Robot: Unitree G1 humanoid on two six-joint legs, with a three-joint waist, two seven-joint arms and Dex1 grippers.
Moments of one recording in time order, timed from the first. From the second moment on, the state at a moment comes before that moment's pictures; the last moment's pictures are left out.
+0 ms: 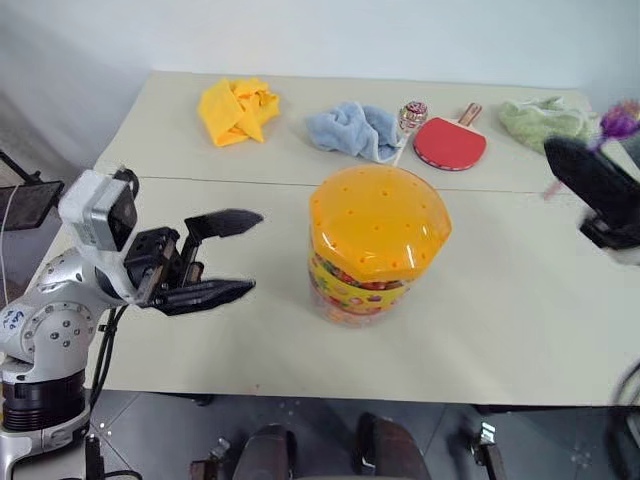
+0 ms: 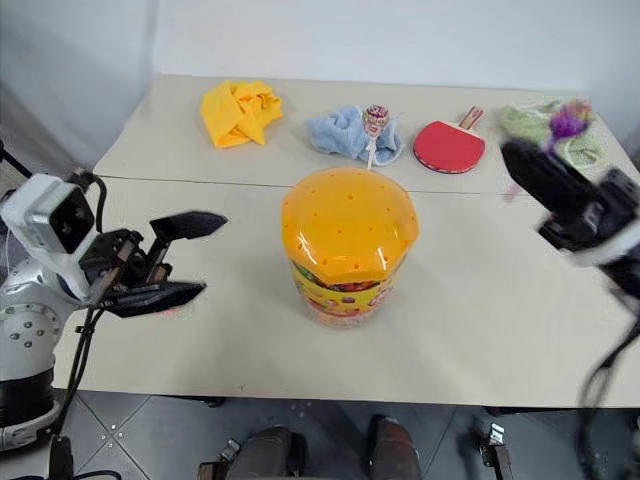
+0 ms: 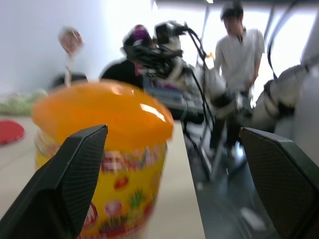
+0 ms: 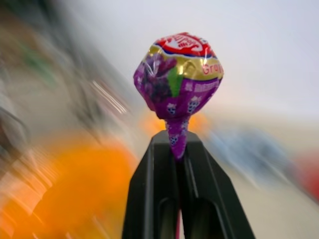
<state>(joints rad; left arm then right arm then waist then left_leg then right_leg) -0.35 0.74 0.27 -0.30 -0.95 0.57 -1.26 0.03 -1.07 -0.67 -0.28 1.09 0.71 0.59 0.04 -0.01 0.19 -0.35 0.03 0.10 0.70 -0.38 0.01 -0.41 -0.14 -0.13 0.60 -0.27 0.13</state>
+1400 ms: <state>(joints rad) -0.41 0.55 0.33 -0.22 -1.13 0.69 -0.91 -0.76 -0.72 -0.15 -0.21 0.99 0.85 0.66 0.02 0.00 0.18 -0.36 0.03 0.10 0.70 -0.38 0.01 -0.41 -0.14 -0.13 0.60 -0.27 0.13</state>
